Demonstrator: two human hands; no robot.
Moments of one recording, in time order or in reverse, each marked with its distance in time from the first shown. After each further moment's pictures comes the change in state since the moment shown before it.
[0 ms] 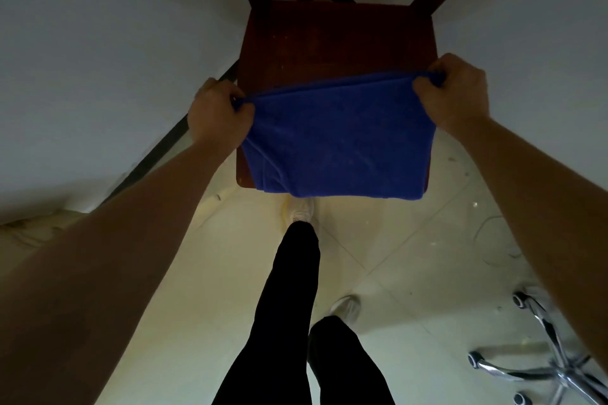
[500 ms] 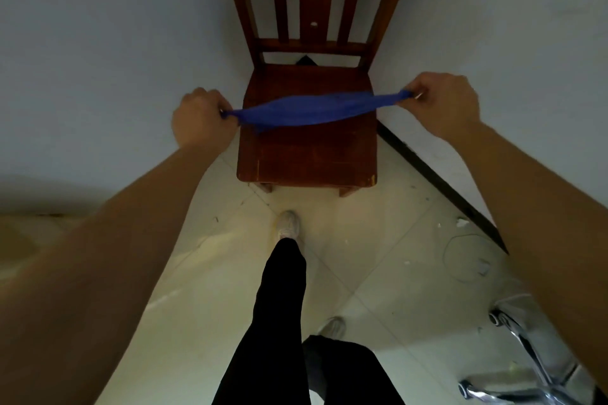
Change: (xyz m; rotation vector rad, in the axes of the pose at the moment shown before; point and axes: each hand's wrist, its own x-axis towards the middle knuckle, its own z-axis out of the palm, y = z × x) left_hand -0.136 0.061 -0.130 0.068 0.246 0.089; right_hand -0.147 -0.033 -0.153 -0.195 0.168 -0.284
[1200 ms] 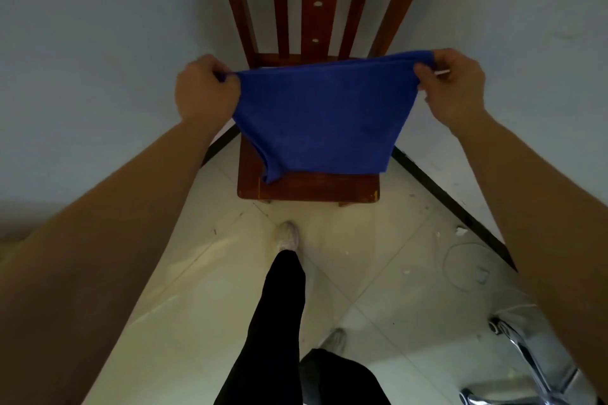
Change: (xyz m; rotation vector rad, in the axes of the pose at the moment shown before) left_hand 0.070 0.036 -0.021 -0.260 0.010 -0.062; right_hand 0.049 -0.021 -0.011 0.409 0.144 0.131
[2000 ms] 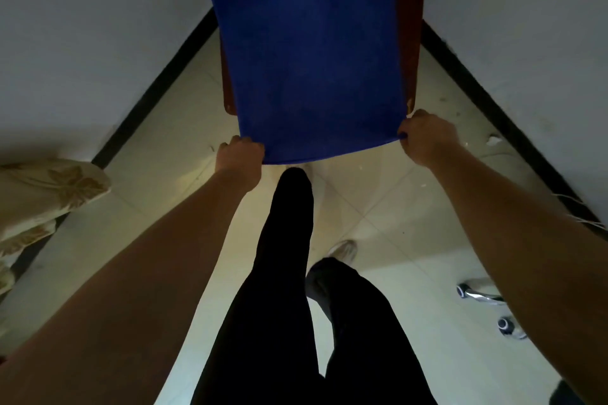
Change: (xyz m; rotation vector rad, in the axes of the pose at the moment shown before) left_hand -0.160 -0.168 0.147 0.884 -0.954 0.203; right_hand -0.139 0.178 0.139 -0.975 -0.823 0.064
